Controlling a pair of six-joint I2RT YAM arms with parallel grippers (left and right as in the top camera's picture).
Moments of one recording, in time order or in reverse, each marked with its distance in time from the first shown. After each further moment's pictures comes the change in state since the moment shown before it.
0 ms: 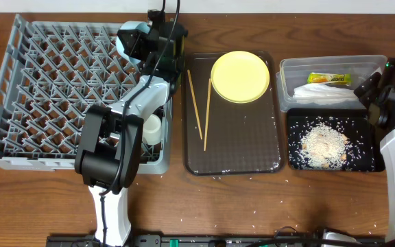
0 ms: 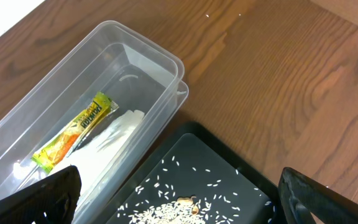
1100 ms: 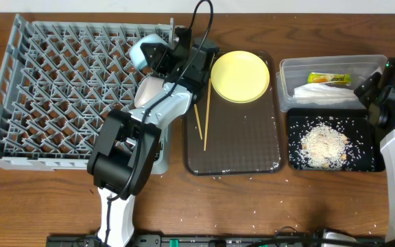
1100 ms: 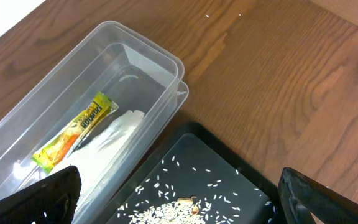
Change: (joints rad) left arm -0.151 0.001 -0.003 -0.262 -0.046 -0.244; right arm 0.000 0.000 0.000 0.000 0.000 0.000
